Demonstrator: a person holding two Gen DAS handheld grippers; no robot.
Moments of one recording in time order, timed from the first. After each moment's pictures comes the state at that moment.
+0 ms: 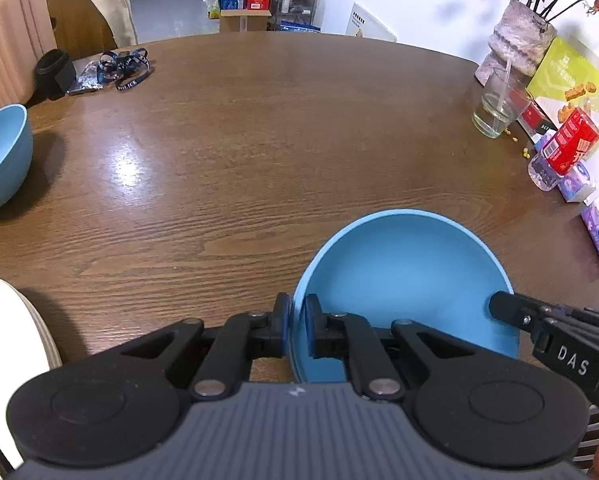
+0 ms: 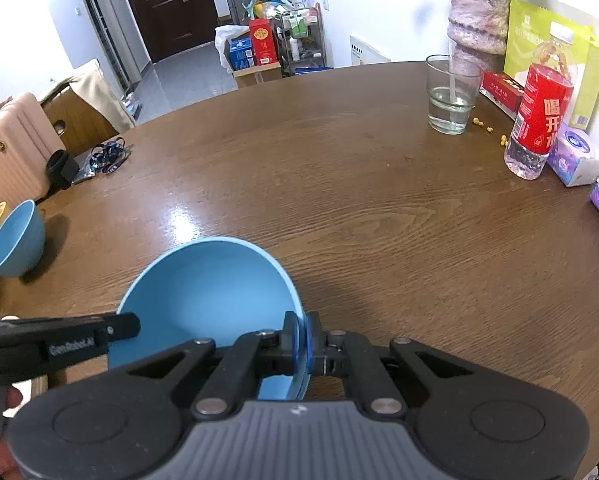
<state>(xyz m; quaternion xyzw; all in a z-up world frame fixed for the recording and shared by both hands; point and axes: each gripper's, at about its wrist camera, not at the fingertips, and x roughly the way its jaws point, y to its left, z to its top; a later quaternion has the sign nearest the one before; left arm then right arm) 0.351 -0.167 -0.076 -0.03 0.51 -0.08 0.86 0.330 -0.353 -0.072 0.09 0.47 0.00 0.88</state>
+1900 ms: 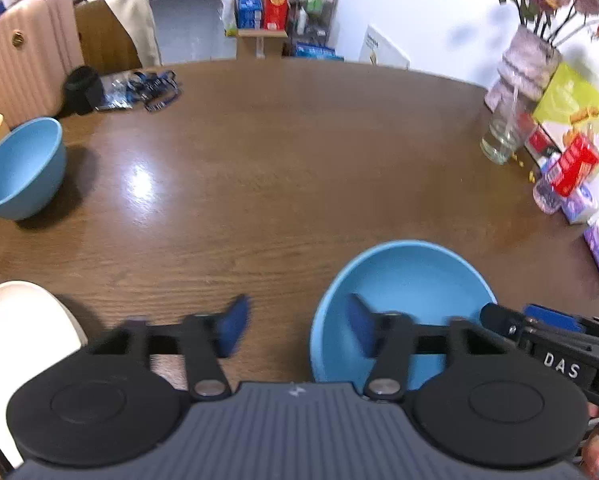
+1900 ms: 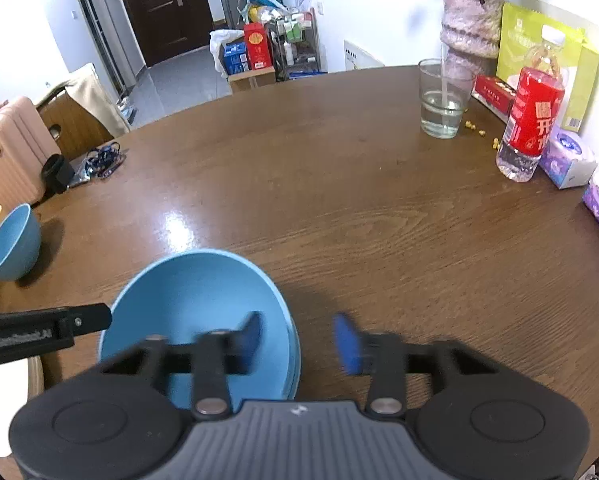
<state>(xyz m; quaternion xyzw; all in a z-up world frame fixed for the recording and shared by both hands) 0.339 -0.148 -0.050 -0.04 0.48 -0.06 0.87 0.327 -0.355 -0.067 0.09 0.46 -0.01 0.88</state>
